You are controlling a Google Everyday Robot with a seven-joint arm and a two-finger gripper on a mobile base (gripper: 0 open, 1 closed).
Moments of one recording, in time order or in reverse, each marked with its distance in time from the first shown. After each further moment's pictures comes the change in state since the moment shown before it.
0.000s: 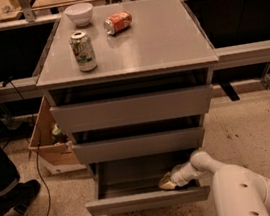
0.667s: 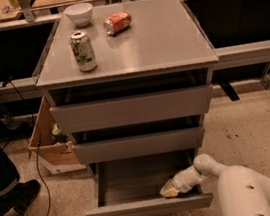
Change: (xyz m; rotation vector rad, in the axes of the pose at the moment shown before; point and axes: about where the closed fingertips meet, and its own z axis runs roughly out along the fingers) arm 0.010 0.043 -0.007 -0.123 -0.018 0.064
